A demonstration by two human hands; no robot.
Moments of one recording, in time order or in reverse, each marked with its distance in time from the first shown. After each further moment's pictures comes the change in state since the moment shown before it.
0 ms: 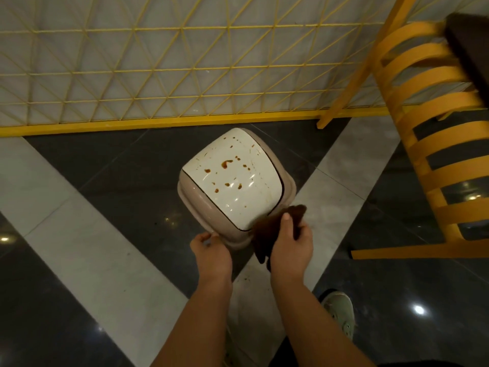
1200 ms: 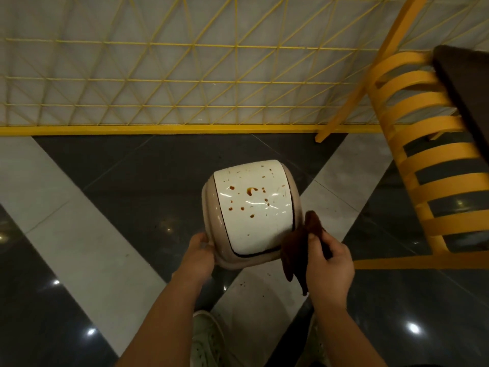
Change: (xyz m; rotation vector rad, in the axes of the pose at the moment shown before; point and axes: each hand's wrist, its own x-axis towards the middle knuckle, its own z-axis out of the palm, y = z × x) left_hand 0.006 0.019 -0.038 0.529 -0.250 0.051; right_hand 0.003 -0.026 -0.076 -0.239 -0.025 -0.279
